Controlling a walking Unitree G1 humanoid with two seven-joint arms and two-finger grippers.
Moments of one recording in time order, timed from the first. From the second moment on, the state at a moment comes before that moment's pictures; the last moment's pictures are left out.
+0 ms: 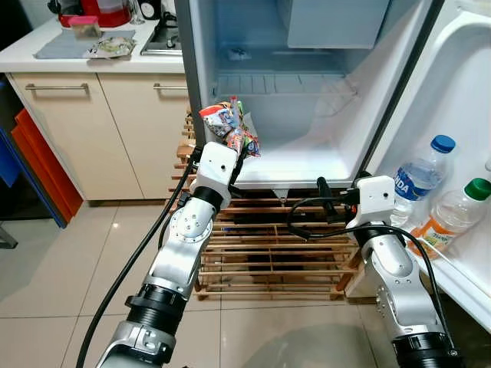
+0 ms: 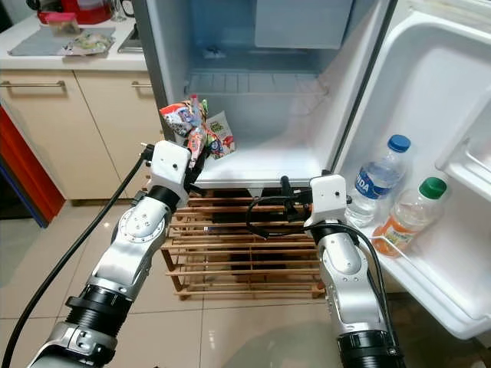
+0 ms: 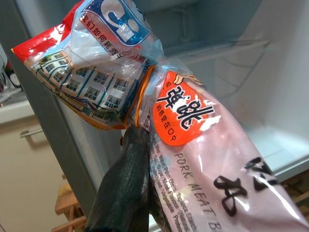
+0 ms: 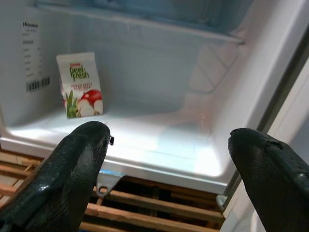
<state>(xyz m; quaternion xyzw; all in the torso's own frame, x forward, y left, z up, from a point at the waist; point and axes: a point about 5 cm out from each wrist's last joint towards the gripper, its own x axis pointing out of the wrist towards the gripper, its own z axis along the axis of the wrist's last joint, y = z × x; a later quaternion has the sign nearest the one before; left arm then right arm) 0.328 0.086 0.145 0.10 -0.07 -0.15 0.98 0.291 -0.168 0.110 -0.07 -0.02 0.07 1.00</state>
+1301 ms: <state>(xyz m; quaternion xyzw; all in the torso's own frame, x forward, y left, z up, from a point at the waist) 0.339 0.074 0.151 0.10 -0.08 -0.20 0.97 0.285 -0.177 0.097 -0.08 0.00 0.04 1.00</state>
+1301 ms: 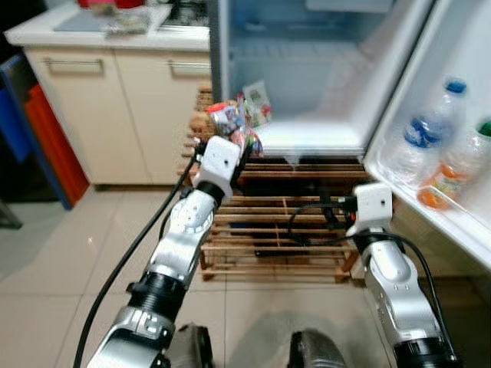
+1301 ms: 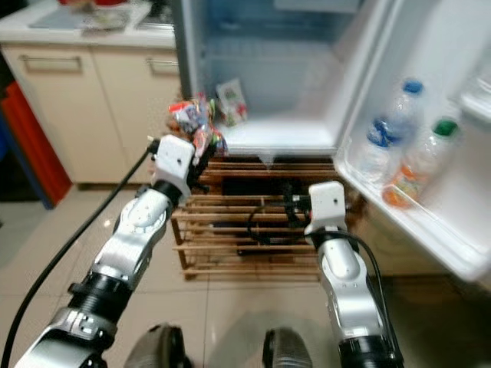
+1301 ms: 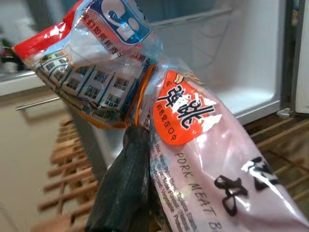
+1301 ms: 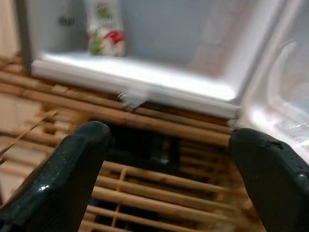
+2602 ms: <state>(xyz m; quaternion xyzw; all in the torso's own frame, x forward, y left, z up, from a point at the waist) 0.332 0.047 0.151 0.11 -0.09 -0.31 0.94 0.287 -0.178 0.096 -0.08 -0.01 0.03 1.00</state>
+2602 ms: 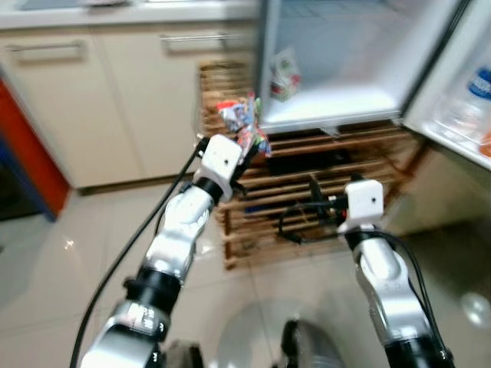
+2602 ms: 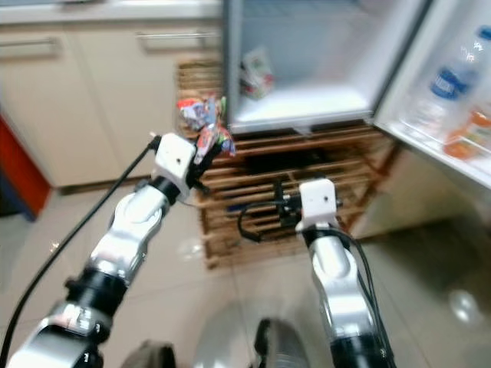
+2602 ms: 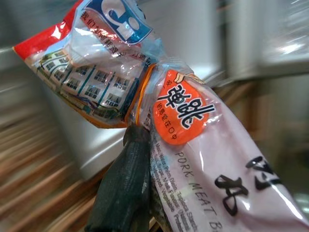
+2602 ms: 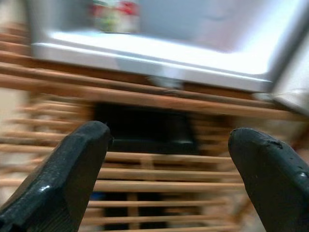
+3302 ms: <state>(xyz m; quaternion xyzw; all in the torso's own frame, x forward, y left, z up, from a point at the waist) 0.335 0.060 0.153 0.08 -0.09 -0.27 0.96 0.289 -0.163 0.103 -0.07 -0.04 0.03 1.00</state>
